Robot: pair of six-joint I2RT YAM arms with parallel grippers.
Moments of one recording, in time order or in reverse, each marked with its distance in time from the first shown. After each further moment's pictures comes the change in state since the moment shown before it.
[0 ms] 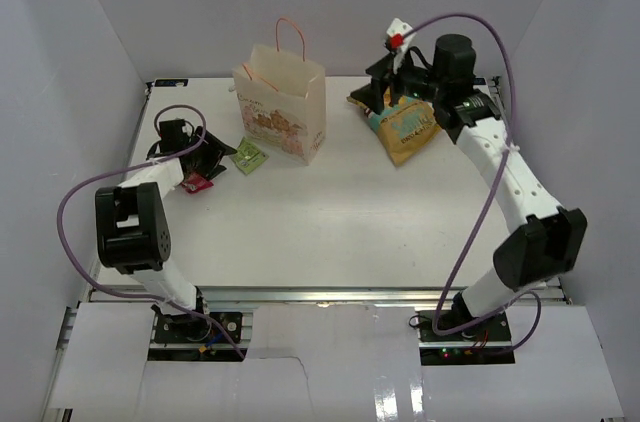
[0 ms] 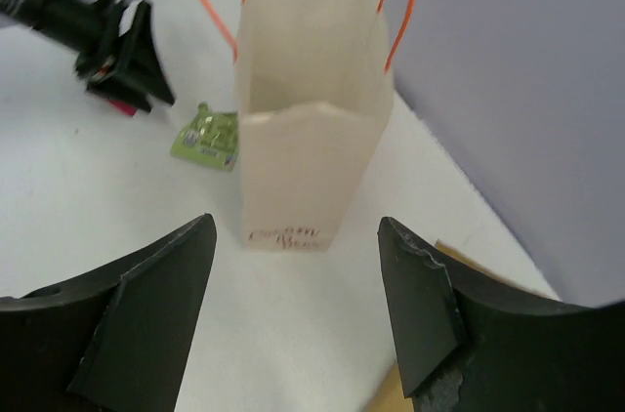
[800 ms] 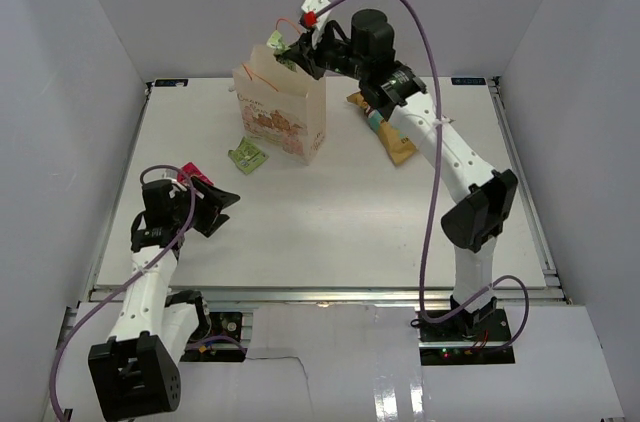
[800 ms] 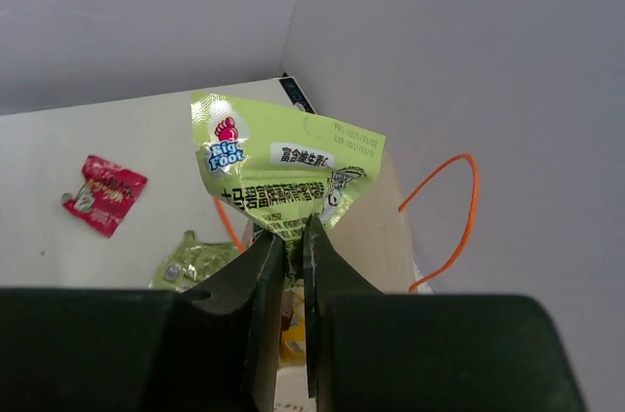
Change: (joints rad) left arm 0.036 -0.805 -0.475 -0.246 0.118 -0.051; right arm 0.258 0.284 0.480 -0.062 0.196 -0.065
